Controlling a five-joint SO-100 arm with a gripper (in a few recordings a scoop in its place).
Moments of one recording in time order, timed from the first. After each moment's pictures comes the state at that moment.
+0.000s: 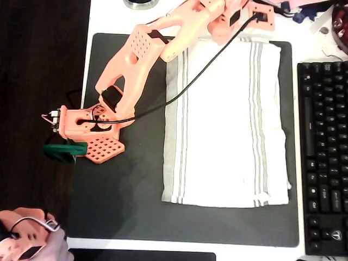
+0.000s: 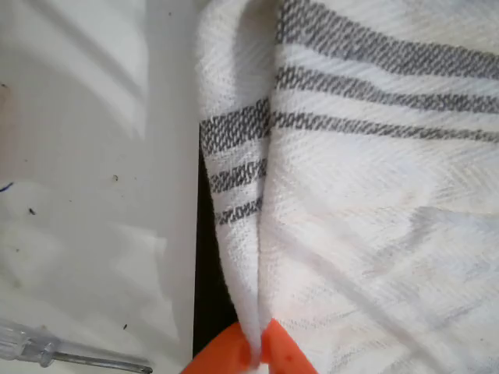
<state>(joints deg) -44.5 46.1 43.8 86.1 -47.9</state>
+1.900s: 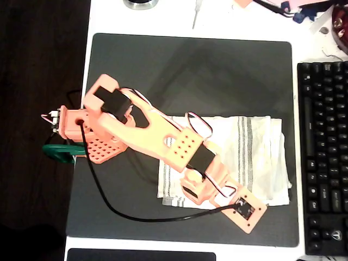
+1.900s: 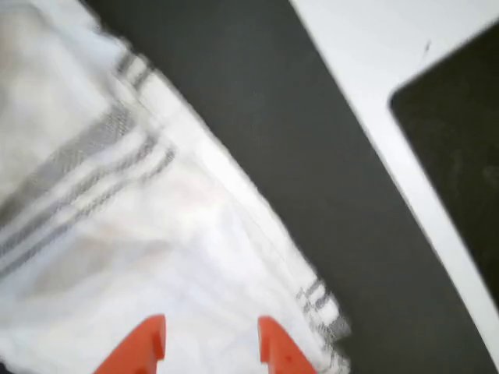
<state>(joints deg) 30.1 91.5 93.1 81.7 -84.2</state>
